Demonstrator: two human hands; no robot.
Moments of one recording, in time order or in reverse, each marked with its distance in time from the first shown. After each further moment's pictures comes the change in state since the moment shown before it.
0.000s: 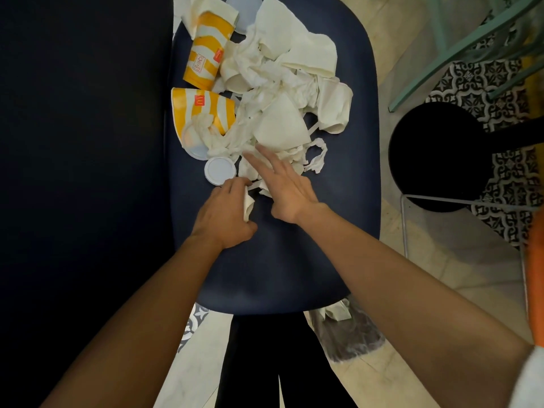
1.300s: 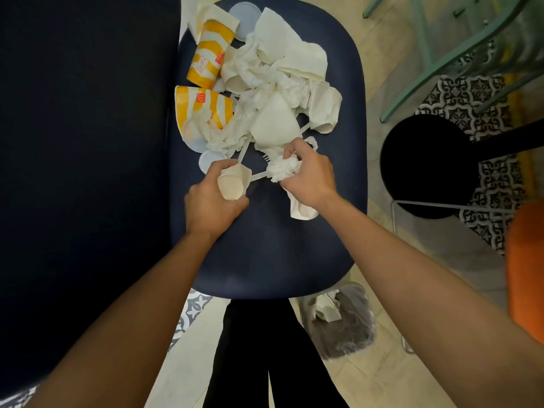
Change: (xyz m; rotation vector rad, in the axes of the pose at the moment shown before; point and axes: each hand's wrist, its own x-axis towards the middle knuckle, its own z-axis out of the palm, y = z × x) left_hand -0.038 0.027 -0.014 -0.409 0.394 -0.230; right_hand -0.040 0.012 -0.032 0.481 0.306 0.290
